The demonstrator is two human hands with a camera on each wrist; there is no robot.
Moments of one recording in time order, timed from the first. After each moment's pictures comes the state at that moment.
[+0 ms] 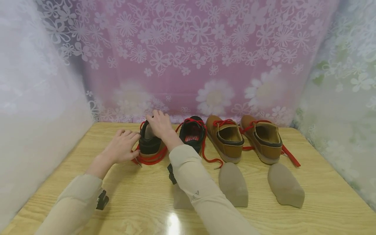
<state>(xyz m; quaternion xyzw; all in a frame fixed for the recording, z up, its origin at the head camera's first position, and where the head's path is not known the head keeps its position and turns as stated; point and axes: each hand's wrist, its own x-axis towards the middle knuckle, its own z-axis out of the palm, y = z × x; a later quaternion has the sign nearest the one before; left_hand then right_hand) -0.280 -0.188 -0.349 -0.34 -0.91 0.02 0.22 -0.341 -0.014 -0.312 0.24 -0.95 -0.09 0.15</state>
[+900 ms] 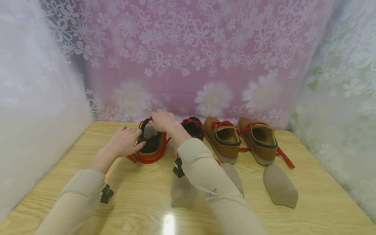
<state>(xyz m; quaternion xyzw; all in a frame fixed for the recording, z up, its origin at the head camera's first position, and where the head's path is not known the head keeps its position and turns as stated) -0.274 -0.170 -0.325 -0.30 -0.94 0.03 0.18 -0.325 -0.001 -0.268 0.22 -0.98 -0.03 0.00</state>
